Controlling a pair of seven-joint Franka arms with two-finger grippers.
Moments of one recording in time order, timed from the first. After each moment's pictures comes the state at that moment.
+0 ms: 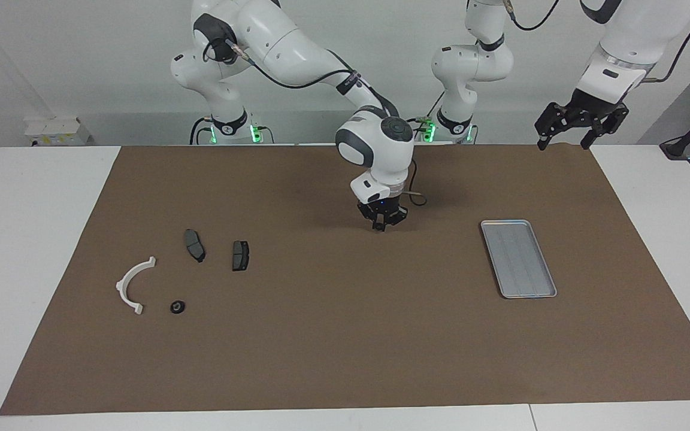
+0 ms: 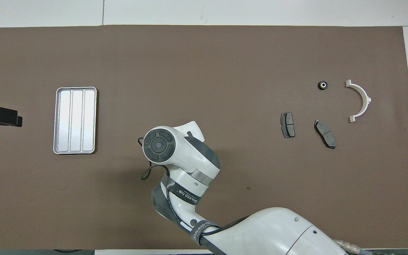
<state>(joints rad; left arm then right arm) -0.08 -0.10 0.04 -1.63 0.00 1.54 0.01 0.58 0.57 0.24 -1.61 -0.22 2.18 1.24</state>
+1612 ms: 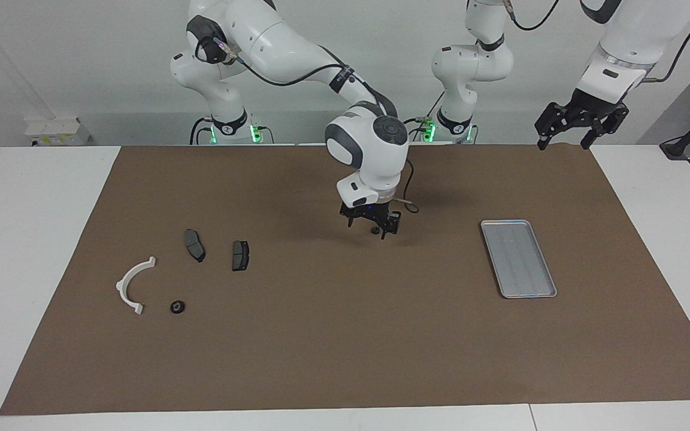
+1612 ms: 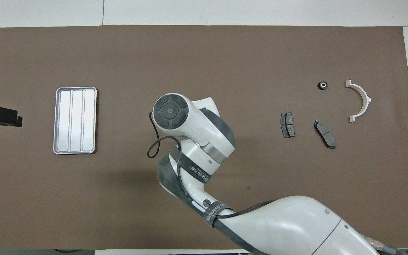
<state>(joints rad) -0.08 -0.10 0.04 -1.63 0.00 1.54 0.01 0.47 0.56 0.23 -1.44 -0.22 1.97 1.20</state>
